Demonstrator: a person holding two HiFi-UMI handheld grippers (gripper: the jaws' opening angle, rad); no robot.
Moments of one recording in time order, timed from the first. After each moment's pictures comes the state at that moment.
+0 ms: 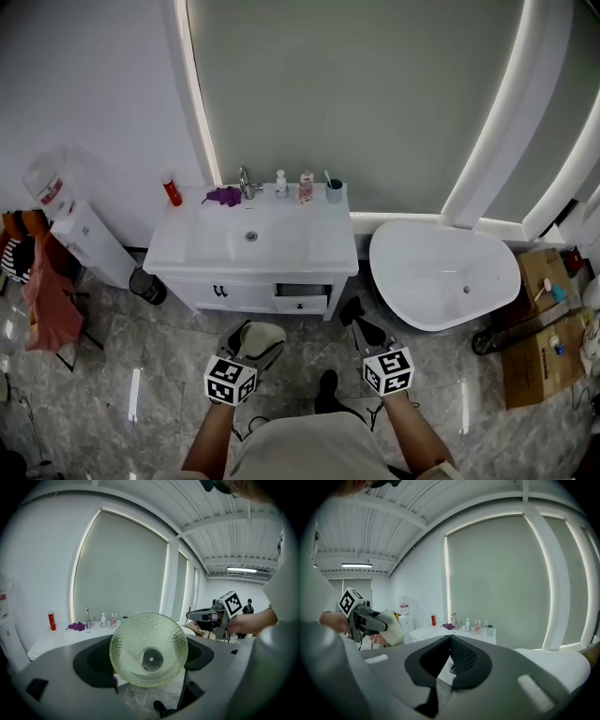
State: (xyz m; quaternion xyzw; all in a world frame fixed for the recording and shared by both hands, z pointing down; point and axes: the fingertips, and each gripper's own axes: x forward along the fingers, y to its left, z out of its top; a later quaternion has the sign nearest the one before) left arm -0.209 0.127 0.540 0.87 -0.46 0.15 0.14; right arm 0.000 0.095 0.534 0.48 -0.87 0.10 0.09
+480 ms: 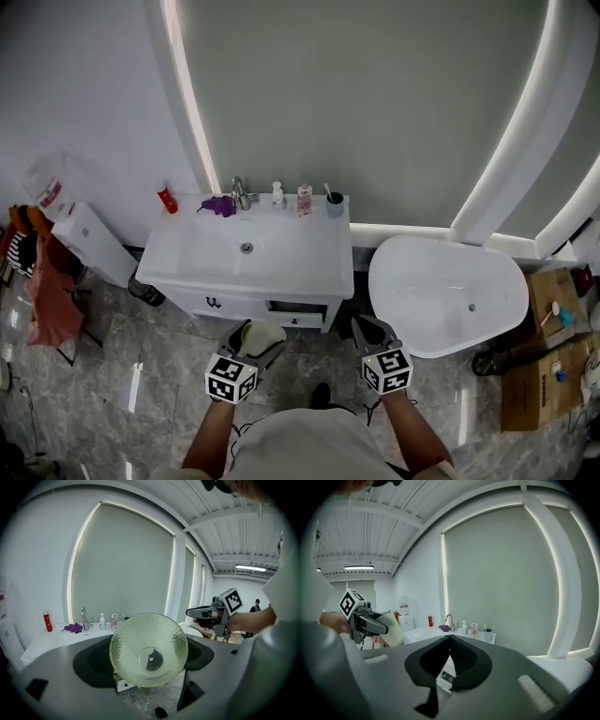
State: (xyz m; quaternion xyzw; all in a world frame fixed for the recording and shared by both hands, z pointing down) left arm -0.158 0.018 0.551 0.85 -0.48 0.16 0.15; right arm 0.047 -0.026 0.536 0.45 -0.88 0.10 0.09
